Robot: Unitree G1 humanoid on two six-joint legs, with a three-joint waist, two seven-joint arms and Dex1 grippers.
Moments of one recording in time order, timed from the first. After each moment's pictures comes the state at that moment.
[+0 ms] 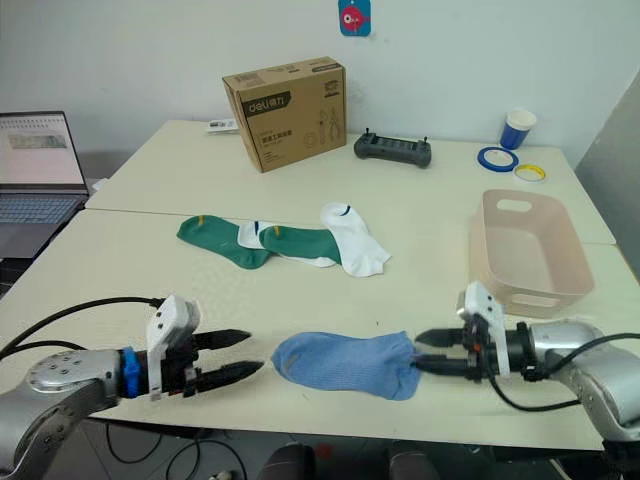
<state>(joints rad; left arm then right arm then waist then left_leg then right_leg) 0.14 0.89 0.18 -0.44 -0.54 0.51 -1.02 -0.08 -0.86 0.00 -0.50 0.62 0.73 1.08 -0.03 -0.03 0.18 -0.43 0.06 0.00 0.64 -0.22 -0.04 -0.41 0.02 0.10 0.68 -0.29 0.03</state>
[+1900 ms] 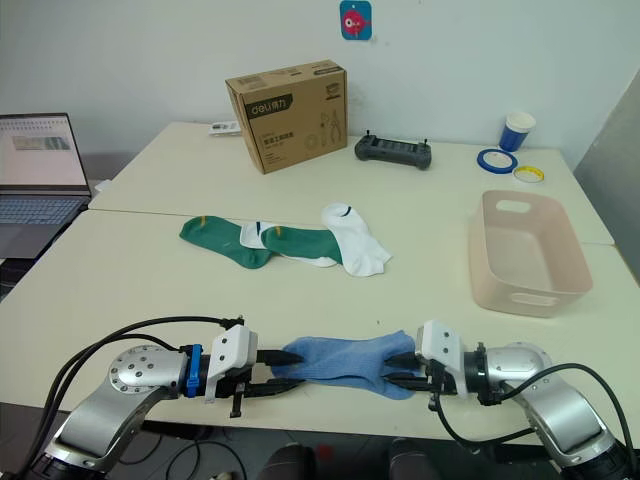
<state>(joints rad) -0.02 0.76 -0.12 -0.29 -0.31 0.18 -1.12 -0.05 -0.73 0.21 -0.42 0.34 0.40 1.02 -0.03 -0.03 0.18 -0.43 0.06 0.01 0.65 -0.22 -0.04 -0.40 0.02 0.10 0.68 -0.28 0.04</state>
